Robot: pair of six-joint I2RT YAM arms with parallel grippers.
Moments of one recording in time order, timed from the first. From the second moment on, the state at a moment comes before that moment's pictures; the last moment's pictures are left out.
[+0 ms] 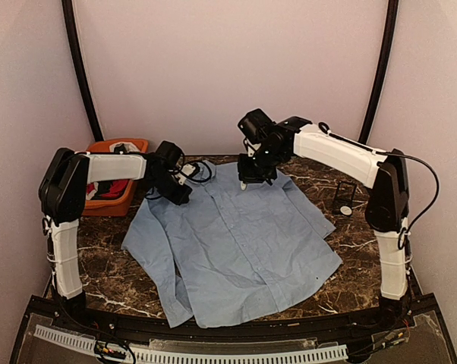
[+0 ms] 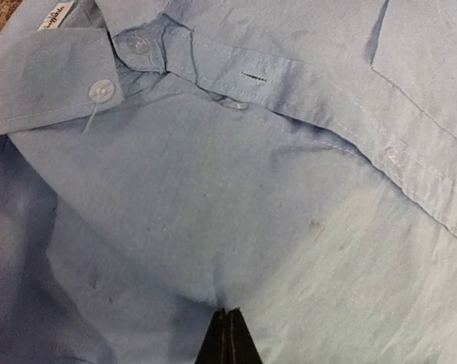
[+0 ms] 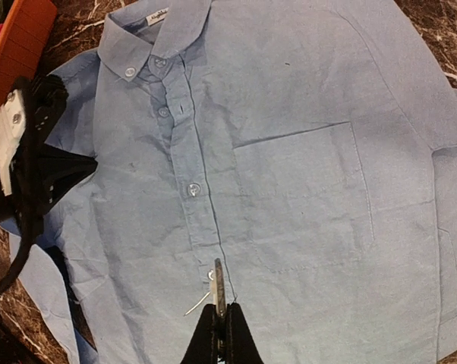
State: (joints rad) left arm -0.46 2.09 1.54 -0.54 0.12 0.16; right arm 0.76 2.10 2.04 -0.96 0.05 0.59
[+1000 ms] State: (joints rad) left arm -0.56 1.67 1.12 -0.05 0.31 -0.12; right arm 0.76 2.23 2.07 -0.93 -0.24 0.74
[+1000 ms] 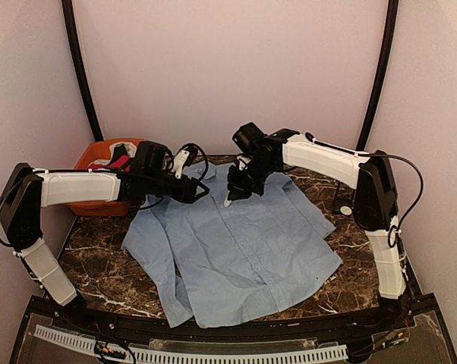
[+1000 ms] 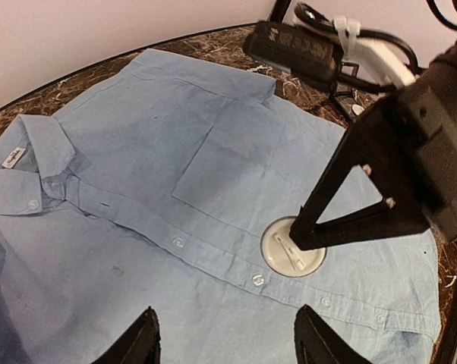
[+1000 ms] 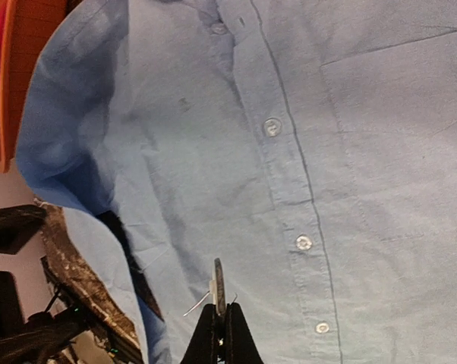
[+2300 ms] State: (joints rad) left arm -0.73 1.59 0.78 0.55 0.28 0.47; right arm 0.65 1.94 1.48 -0.27 -0.84 1.32
